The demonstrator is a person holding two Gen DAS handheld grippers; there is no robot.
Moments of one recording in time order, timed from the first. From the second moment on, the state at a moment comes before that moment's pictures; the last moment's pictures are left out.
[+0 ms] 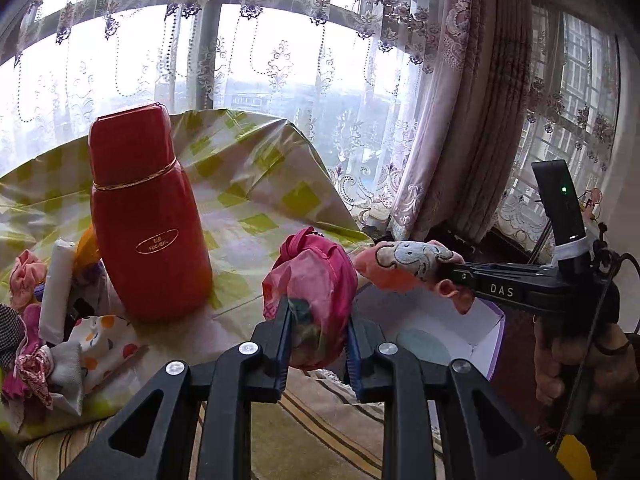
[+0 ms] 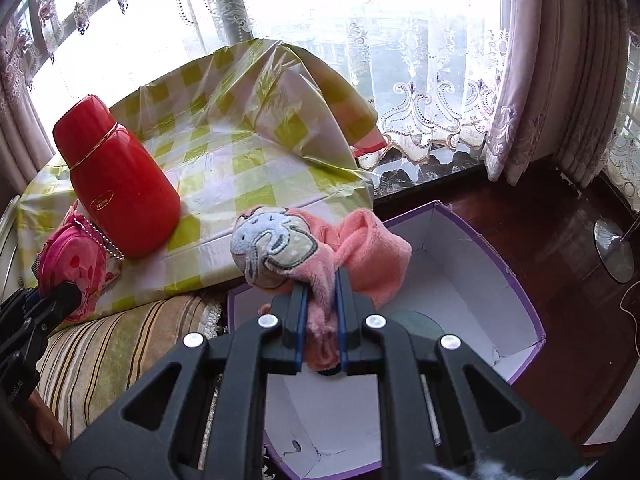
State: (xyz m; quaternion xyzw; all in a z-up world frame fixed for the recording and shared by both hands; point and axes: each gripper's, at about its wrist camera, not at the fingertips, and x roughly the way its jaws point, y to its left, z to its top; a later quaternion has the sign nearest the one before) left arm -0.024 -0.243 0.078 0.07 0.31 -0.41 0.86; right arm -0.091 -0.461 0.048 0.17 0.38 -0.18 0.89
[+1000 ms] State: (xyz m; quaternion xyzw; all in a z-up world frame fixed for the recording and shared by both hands) left arm -0.006 -0.223 0.059 0.03 0.38 -0.38 0.85; right arm -0.078 -0.431 0.040 0.16 0.41 -0.11 0.89
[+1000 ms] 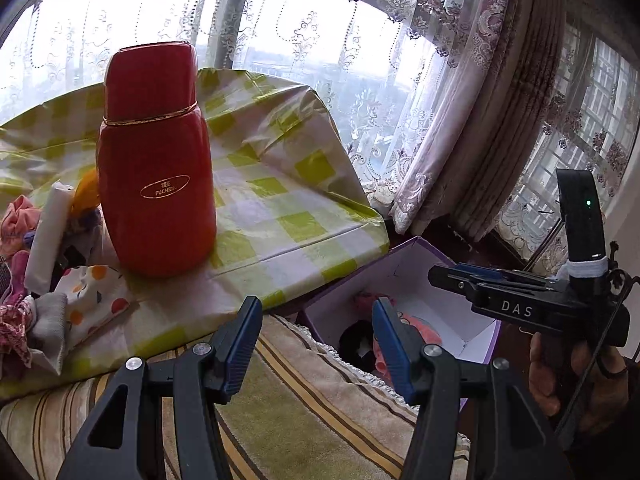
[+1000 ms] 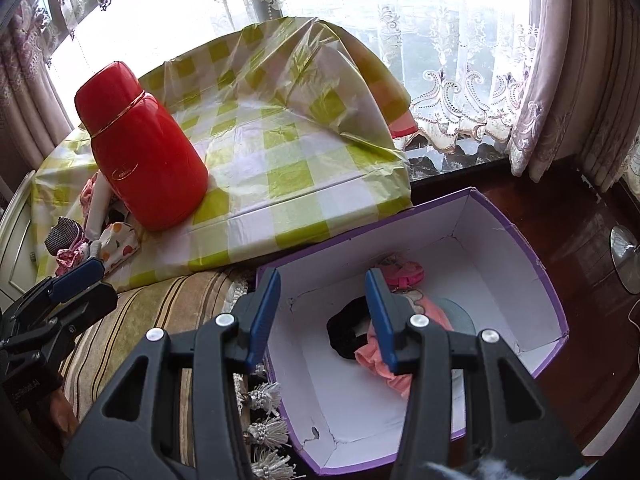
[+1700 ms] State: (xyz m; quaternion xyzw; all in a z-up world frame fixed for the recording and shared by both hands) left arm 0.042 -0.073 0.059 -0.09 0.37 -0.24 0.89; right arm -0.024 -0.334 0.050 0.12 0.42 -0.02 0.90
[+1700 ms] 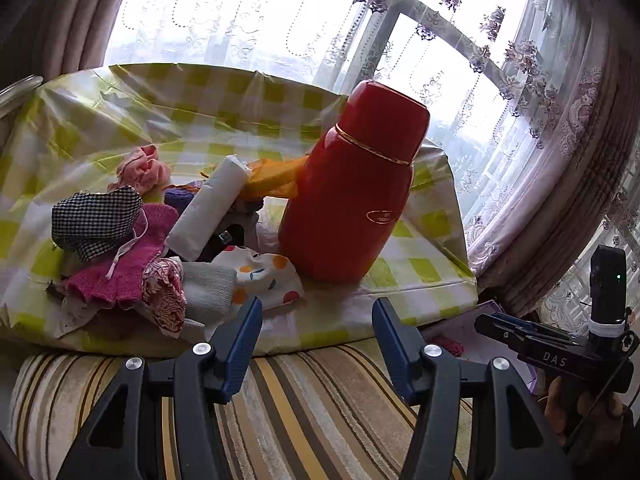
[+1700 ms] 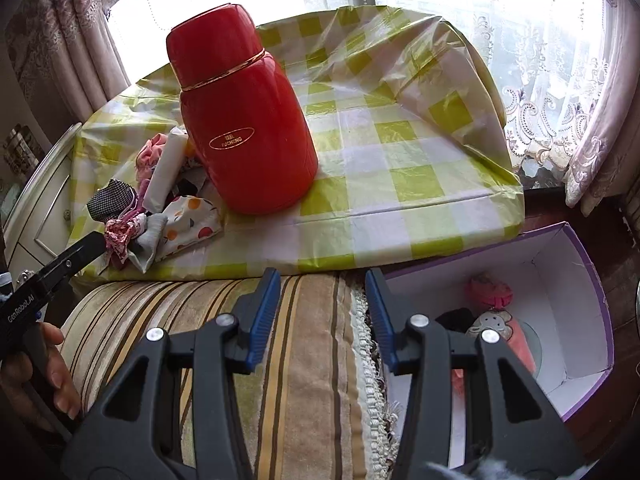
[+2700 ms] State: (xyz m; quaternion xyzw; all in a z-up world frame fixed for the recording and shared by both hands) left arm 0.116 0.071 0.027 -0.21 0.39 -0.07 0.89; right arm 0.088 -0.190 0.035 0.08 0.45 0.12 0.88
